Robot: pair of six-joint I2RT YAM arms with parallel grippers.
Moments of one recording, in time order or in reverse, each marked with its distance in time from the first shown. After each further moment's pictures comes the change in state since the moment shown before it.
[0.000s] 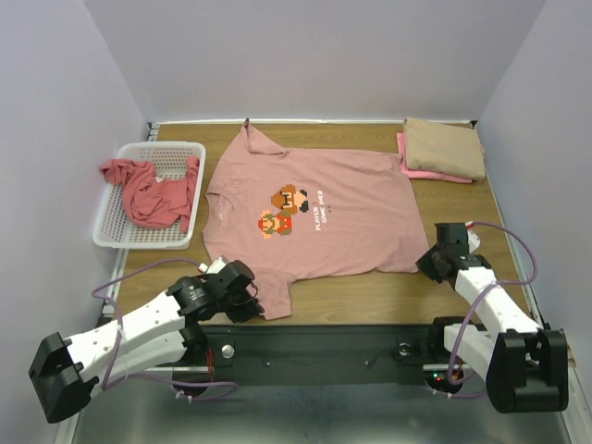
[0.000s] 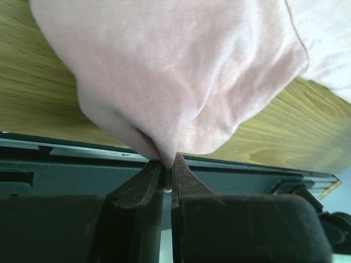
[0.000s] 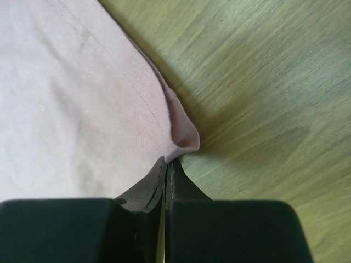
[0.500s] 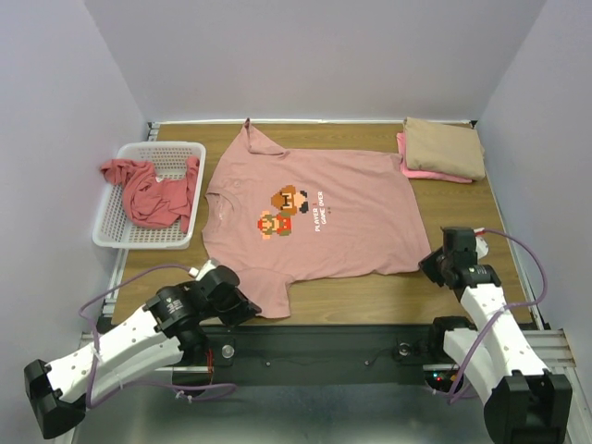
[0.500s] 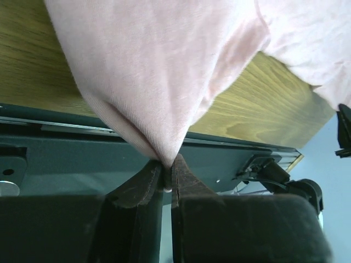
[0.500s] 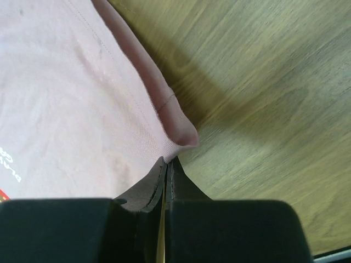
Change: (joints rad) left arm 0.000 -0.230 -0.010 -0.105 0.032 -0.050; right arm 0.000 -0.246 0.006 -0.156 -0.030 0.123
